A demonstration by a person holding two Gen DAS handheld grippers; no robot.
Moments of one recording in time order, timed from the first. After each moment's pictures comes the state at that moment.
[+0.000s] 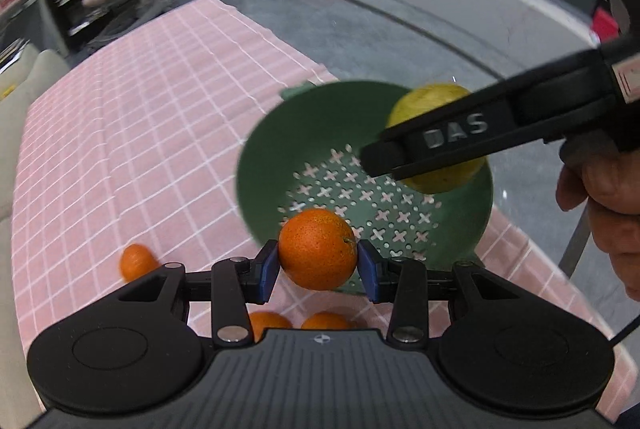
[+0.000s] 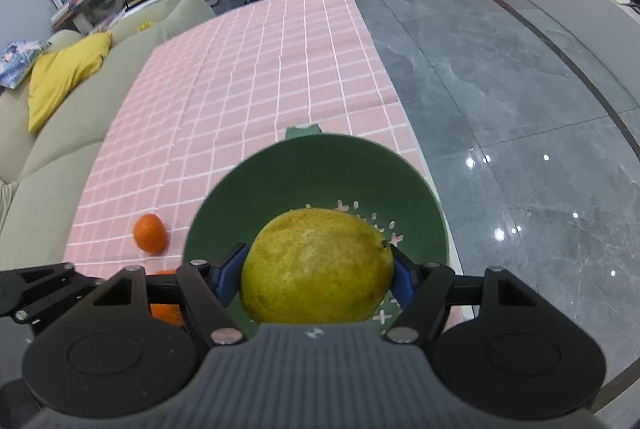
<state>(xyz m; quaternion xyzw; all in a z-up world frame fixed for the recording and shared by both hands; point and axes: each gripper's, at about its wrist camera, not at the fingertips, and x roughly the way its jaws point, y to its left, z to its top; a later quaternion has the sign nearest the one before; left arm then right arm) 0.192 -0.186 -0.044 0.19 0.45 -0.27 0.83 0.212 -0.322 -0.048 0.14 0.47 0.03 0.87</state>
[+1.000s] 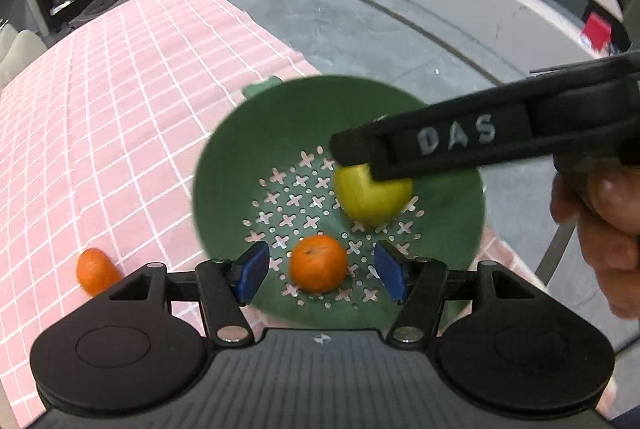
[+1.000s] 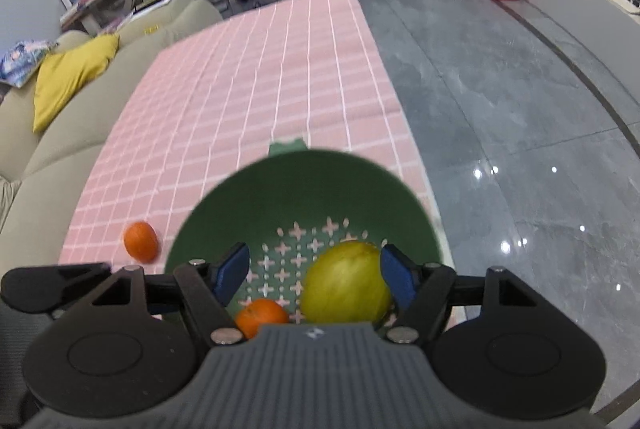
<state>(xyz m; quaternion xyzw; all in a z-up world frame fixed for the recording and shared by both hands) 0.204 -0.186 -0.051 0.15 0.47 -0.29 0.82 0.223 -0.337 -0.053 0.13 0.44 0.04 0.88</state>
